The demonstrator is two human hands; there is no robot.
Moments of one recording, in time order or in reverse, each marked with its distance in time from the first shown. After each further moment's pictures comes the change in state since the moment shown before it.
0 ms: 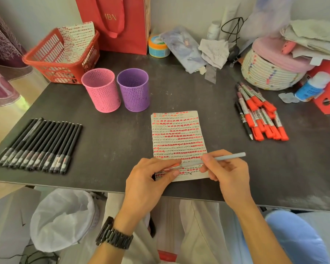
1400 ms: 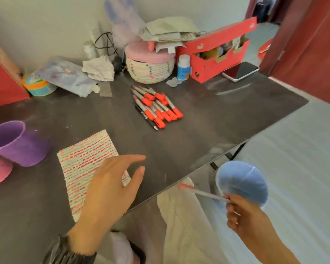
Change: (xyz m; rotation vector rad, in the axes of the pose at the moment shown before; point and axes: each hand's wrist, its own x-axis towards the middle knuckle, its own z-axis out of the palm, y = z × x) left_hand 0.030 0.093 0.051 0.300 -0.367 0.418; right_hand -0.183 0.043 -0.134 0.641 0.719 0.604
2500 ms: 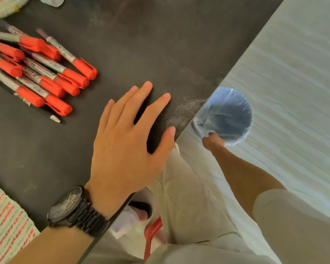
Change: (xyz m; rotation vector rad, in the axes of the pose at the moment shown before) left_hand 0.110 0.054 0.160 0.200 -0.372 0.399; right_hand 0.275 0.082 -0.113 -0.966 0.482 0.416
